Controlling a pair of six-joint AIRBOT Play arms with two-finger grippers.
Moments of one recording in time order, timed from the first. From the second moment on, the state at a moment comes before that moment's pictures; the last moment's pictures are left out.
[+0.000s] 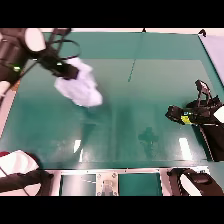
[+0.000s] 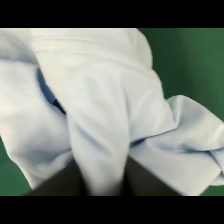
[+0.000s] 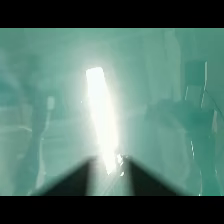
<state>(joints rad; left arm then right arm) -0.39 -1.41 1.67 1.51 -1.35 -1.52 -0.03 -0.74 0.69 -1.32 1.11 1.82</state>
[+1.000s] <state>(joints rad) -0.10 -1.61 1.35 0.82 -0.98 -1.33 0.16 -1.35 0.70 -0.59 0.93 1.28</state>
